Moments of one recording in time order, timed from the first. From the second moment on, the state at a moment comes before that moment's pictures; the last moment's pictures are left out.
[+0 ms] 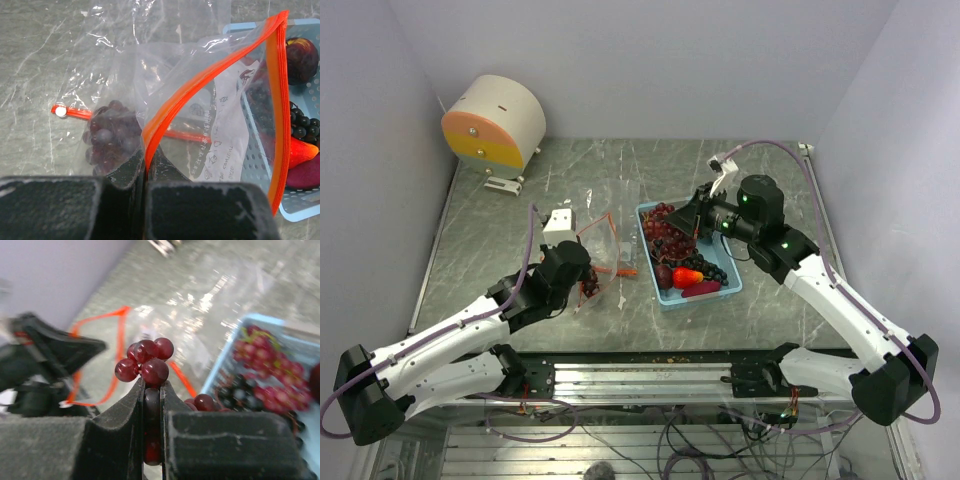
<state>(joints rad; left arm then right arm) -0.90 0.90 0.71 -0.36 -0.69 -0.62 0.55 1.14 1.03 -0.22 -0.30 0.34</state>
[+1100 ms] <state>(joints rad) -0.90 0.88 0.69 -0.32 -0.61 -0.66 0.95 1.38 0.91 0.38 -0.03 0.49</state>
